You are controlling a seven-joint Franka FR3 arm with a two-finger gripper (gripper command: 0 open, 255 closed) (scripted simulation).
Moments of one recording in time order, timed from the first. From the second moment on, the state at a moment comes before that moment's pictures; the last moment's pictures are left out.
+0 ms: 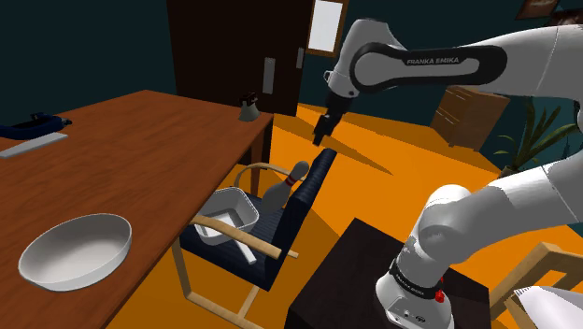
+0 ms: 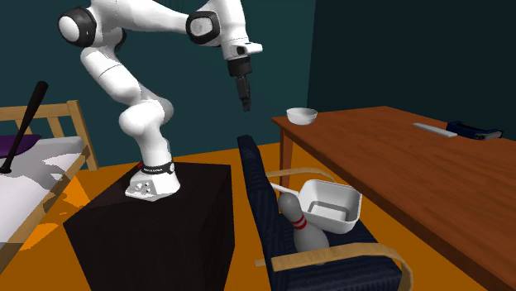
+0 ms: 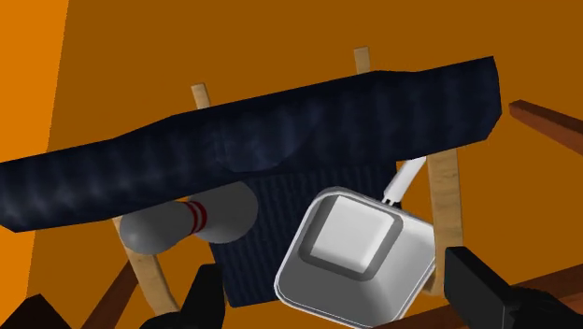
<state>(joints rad) -0.04 -0.67 -0.06 -2.46 -0.05 1.98 -0.17</state>
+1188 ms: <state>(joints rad) -0.08 -0.14 -0.27 -2.37 0.02 2.41 -0.44</state>
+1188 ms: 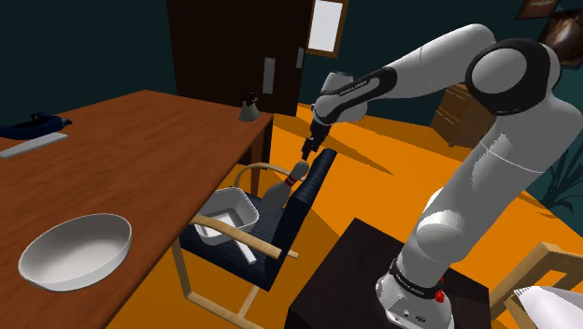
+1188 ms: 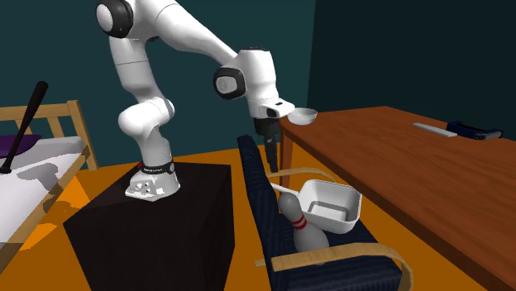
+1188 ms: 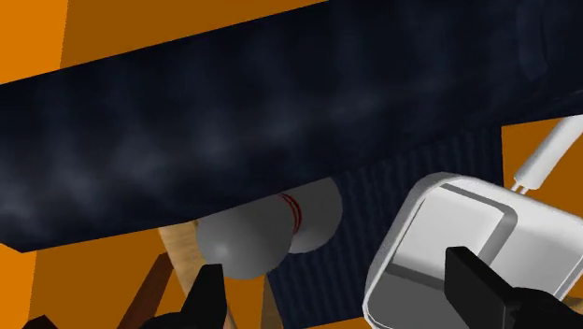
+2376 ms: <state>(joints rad) -0.11 0.19 -0.29 -2.28 0.20 2.64 -0.61</state>
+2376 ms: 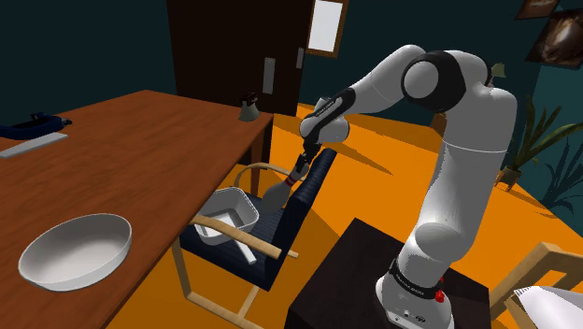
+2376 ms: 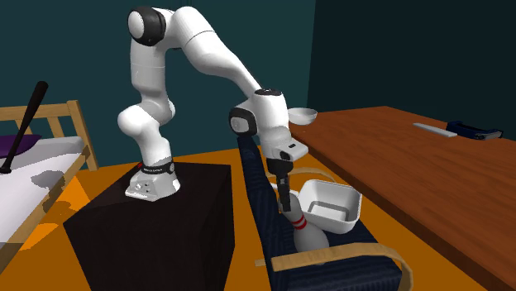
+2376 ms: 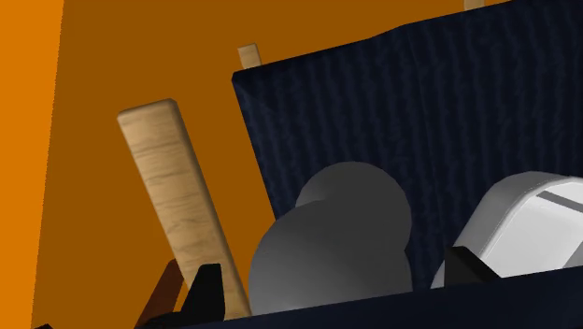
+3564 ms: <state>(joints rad) -0.10 0.14 -0.30 -2.27 0.16 2.58 -0.58</state>
